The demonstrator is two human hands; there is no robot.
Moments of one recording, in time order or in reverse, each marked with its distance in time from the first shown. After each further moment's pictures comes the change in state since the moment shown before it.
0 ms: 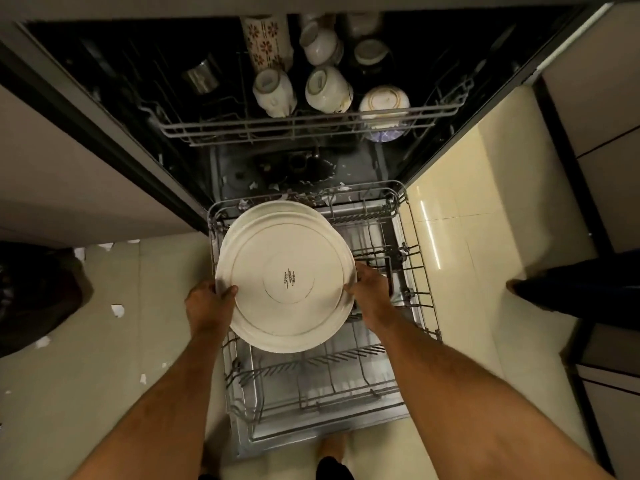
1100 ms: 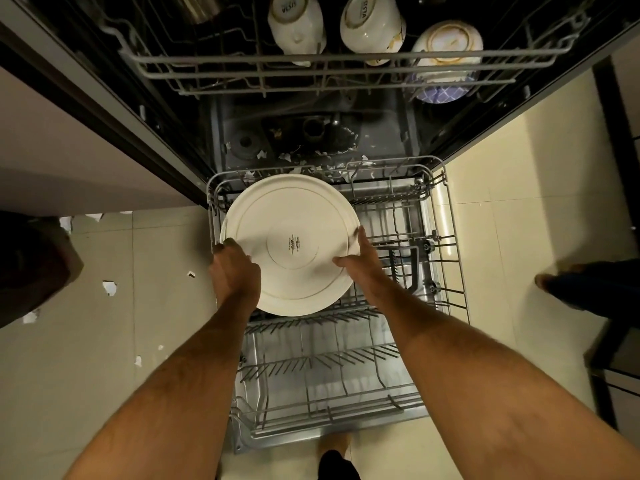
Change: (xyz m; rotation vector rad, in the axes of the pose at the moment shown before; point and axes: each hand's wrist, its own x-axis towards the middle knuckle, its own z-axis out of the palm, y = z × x) left_hand 0.050 0.020 0.060 0.317 0.014 0.061; right_hand 0.085 0.012 0.060 -0.174 -0.121 0.073
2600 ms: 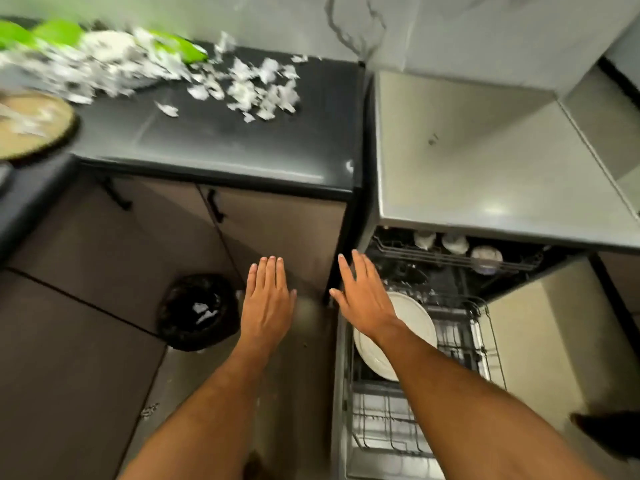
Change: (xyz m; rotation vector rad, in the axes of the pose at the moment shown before) left_hand -0.101 -0.175 -0.434 0.322 0.445 0.458; right_hand -0.399 -0.255 0.200 -1.240 0.278 -1.093
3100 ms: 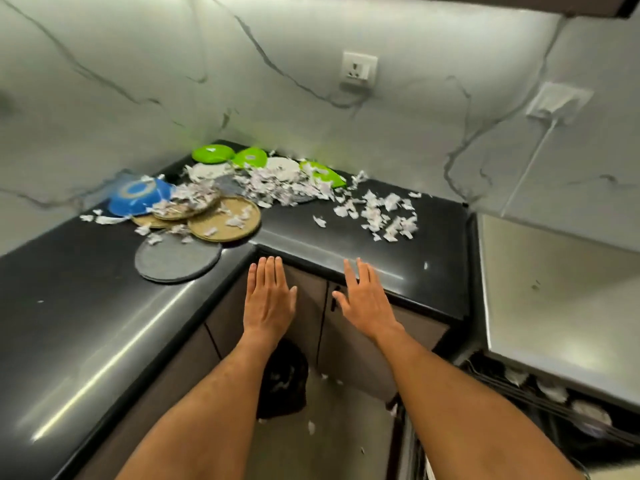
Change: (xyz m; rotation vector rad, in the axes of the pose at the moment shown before) left_hand 0.045 -0.240 -0.193 0.015 0.246 -0.339; right_hand 0.146 -0.245 -0.152 -0.042 0.218 -0.277
